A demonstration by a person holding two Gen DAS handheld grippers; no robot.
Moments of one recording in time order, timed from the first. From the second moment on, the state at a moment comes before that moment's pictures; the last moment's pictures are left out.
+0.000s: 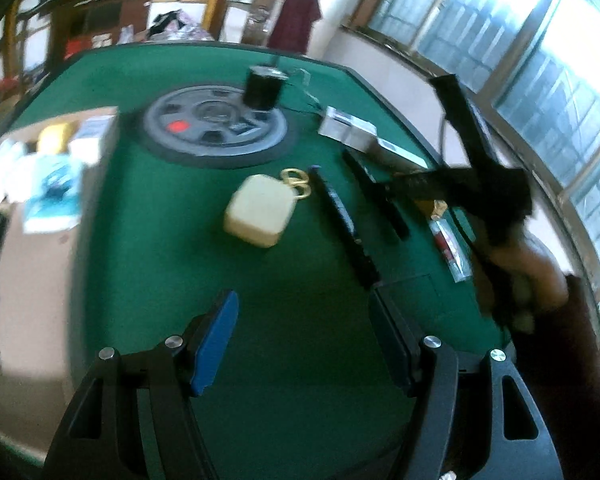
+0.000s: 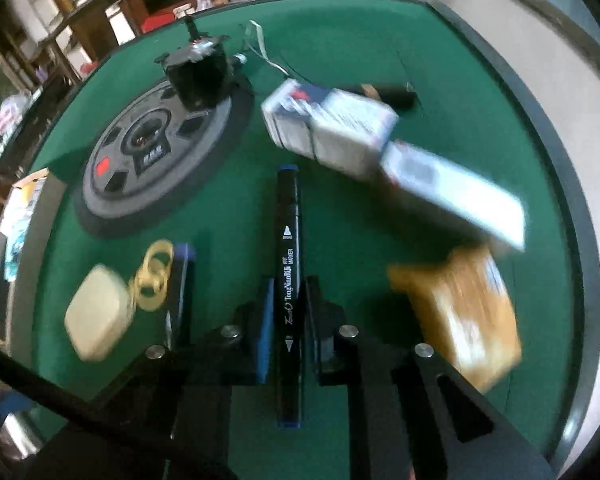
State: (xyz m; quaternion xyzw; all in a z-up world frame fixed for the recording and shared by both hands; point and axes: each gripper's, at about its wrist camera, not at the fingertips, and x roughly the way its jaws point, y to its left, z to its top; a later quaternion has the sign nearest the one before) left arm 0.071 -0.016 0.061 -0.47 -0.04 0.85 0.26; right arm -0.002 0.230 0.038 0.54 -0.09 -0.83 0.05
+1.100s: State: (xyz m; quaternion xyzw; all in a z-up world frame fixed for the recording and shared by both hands) left arm 0.017 0.087 0.027 -0.46 0.06 0.85 0.23; right arm 0.052 0.209 0.034 0.47 -0.07 -0.88 0.04
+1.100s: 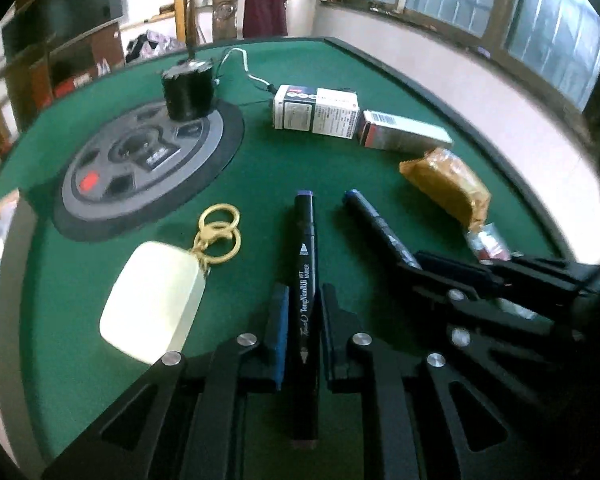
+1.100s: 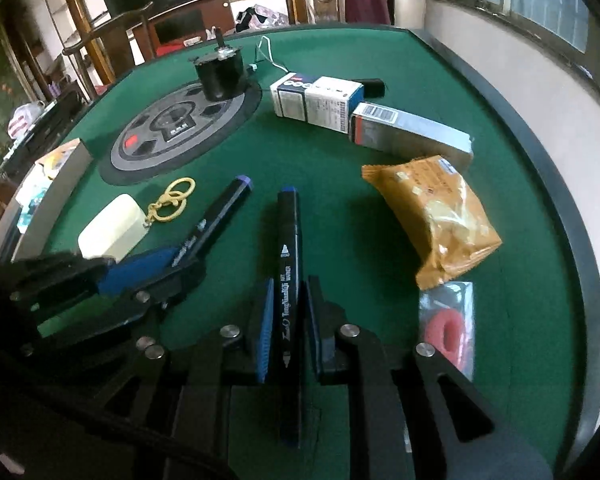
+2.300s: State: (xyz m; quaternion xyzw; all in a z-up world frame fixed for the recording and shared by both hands) left arm 0.035 -0.245 0.069 -0.41 -0.10 0.90 0.03; right arm 0.001 -0.014 0.070 0.51 -0.25 -0.77 0.31
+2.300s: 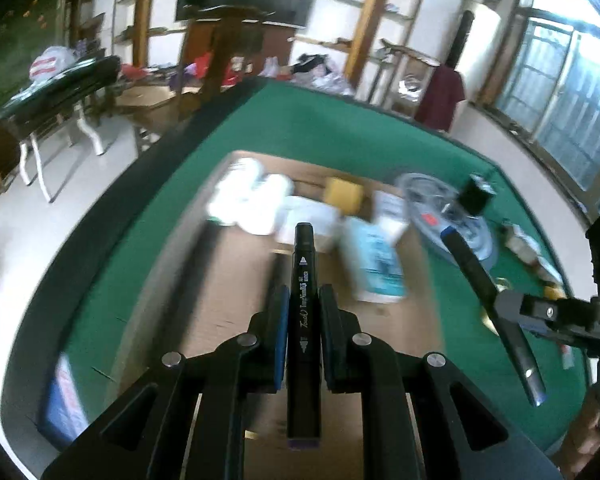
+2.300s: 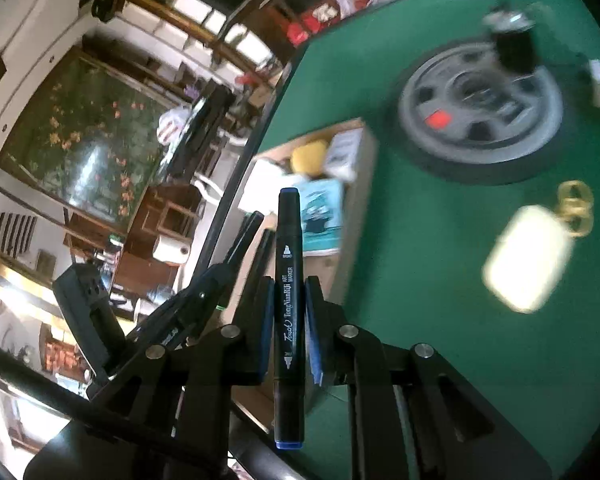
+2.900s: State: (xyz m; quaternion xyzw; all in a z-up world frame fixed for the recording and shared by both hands) left arm 0.008 -0.297 0.023 -0.48 -0.15 0.87 0.03; right arm -0.029 -0.139 0.018 0.56 -0.11 -0.78 0.26
